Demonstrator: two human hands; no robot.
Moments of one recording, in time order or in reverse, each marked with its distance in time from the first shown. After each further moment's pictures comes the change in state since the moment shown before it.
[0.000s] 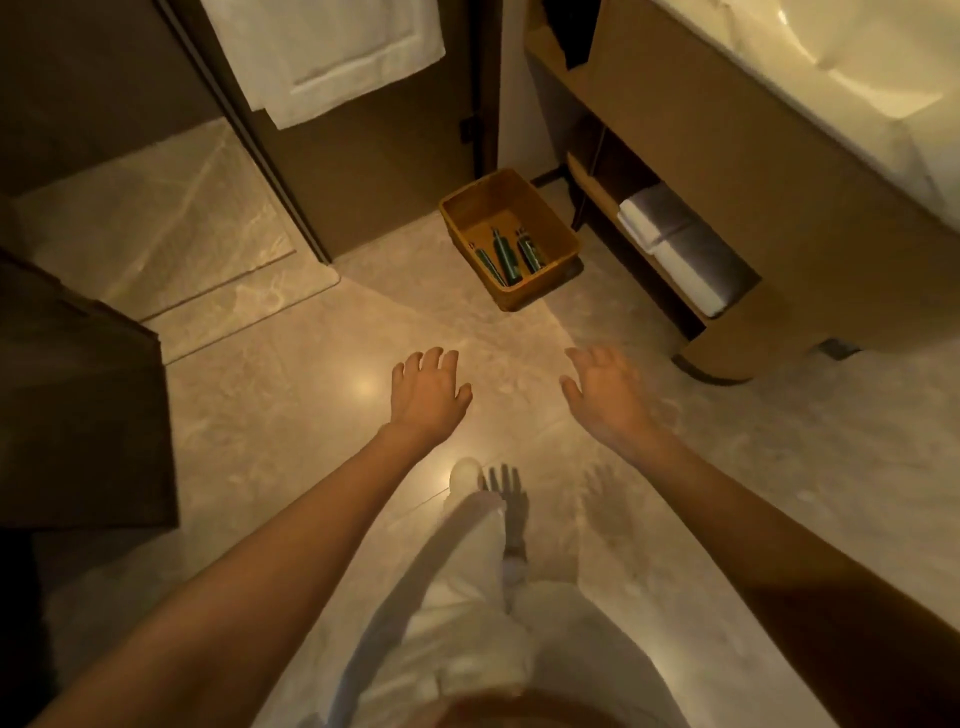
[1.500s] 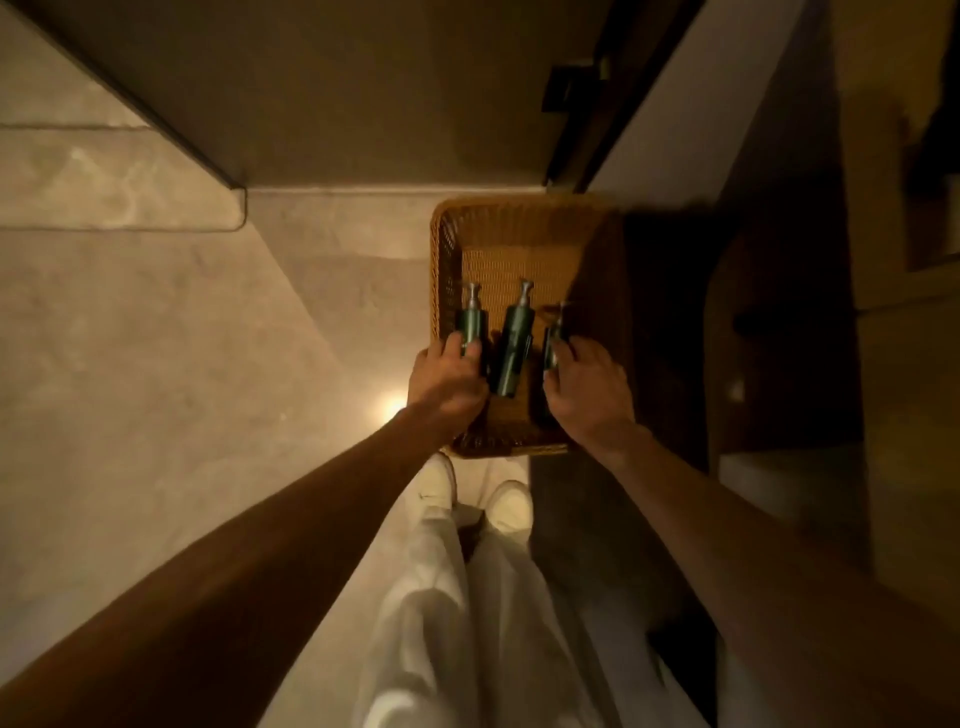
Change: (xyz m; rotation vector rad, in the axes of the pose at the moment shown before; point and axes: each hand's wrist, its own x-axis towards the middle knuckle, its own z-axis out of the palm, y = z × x) left_hand 0.761 0.000 0.201 -0.387 -0.169 -0.385; right_hand 0.817 0.146 0.168 -0.205 -0.371 -0.376
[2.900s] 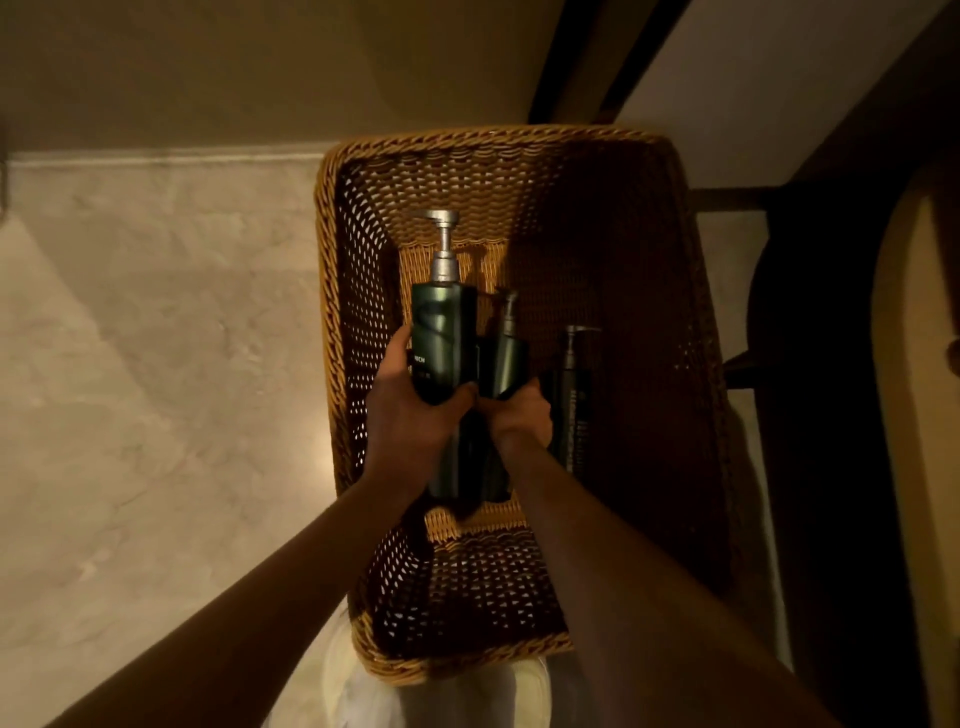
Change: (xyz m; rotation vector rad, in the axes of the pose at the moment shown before) left_hand 0.204 -0.067 0.181 -0.909 0.364 -0.112; right_hand 0.247 0.035 0.252 0.841 -0.048 0.735
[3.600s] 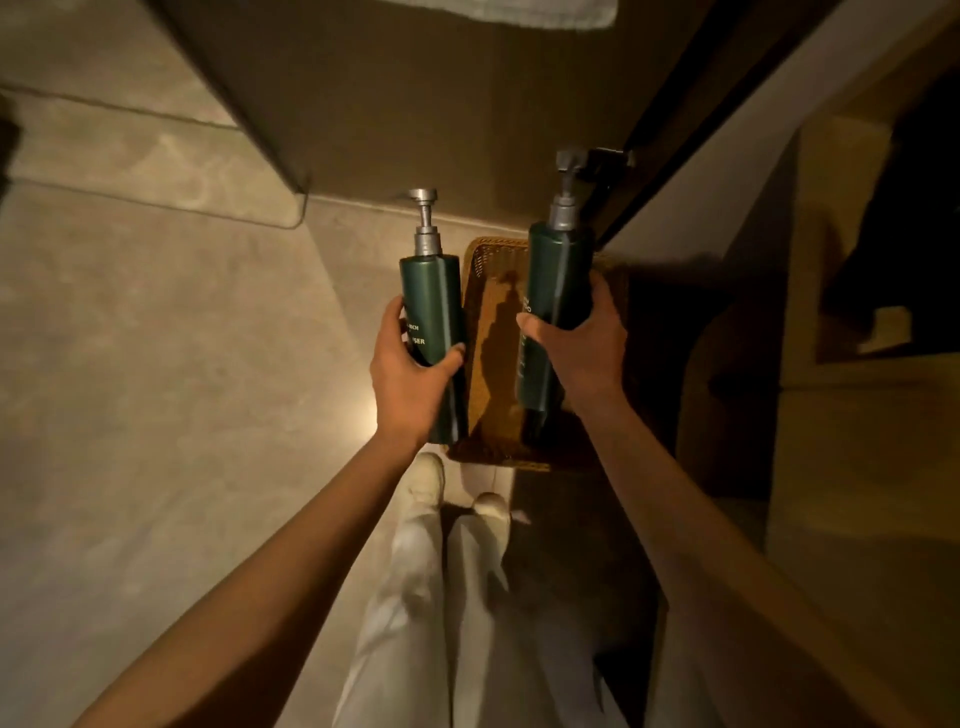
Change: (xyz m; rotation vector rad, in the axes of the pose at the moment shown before) left_hand -0.219 0.297 -0.200 -0.120 0.302 -0.132; right_hand -0.390 -0.146 -0.252 0.130 -0.052 -0.583
